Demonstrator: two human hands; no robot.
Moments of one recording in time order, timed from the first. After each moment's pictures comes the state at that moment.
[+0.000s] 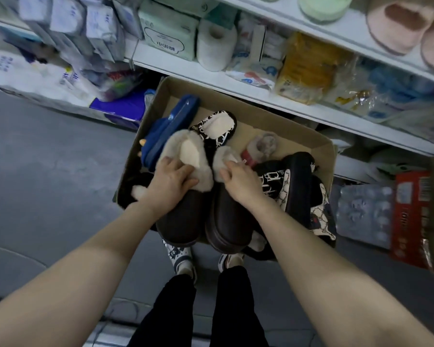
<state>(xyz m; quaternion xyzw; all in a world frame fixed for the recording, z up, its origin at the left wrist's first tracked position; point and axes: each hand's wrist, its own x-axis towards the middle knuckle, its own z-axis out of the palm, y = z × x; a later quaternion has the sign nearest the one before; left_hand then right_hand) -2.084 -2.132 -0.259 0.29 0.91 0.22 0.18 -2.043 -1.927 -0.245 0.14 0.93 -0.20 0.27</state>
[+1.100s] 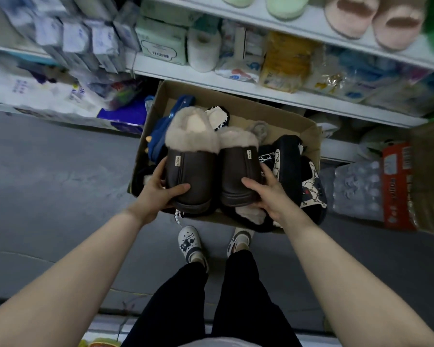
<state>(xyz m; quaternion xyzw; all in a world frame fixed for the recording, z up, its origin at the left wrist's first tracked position) -2.022 -2.167 -0.192 -0.17 0.65 0.63 0.39 -1.934 -1.904 -0.198 0.43 0.53 -0.71 0.14</state>
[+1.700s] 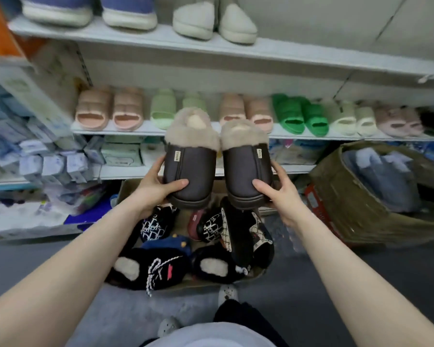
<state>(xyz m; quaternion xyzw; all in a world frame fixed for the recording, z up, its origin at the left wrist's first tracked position) -2.062 -2.063 0.001 0.09 0.65 0.67 0.35 -1.883 -1.818 0.013 0.30 0.65 -0.68 -0.15</state>
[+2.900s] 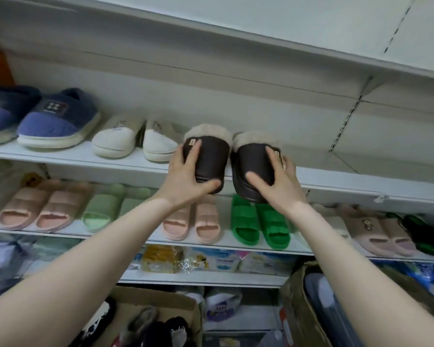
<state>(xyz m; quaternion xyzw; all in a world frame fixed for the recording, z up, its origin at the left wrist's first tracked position) -2.112 -1.692 0.181 0.33 0.84 0.43 -0.04 -1.991 -1.481 0.200 0.20 0.91 -0.28 -0.23</state>
